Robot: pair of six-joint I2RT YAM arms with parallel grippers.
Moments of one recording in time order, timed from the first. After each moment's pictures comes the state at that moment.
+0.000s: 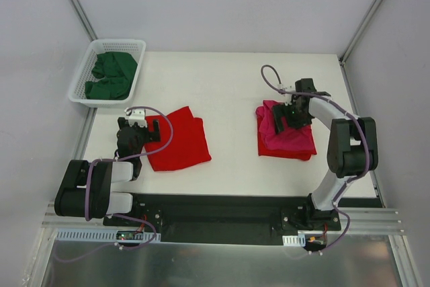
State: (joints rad) left arm -0.04 1.32 0.16 0.90 0.00 0.04; right arm 0.09 1.75 1.14 -0.63 -0.19 -0.21
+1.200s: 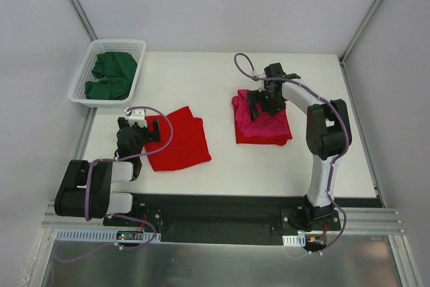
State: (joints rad) left arm -0.04 1.32 0.16 0.90 0.00 0.04; right arm 0.30 2.03 1.53 -0.73 -0.18 -0.07
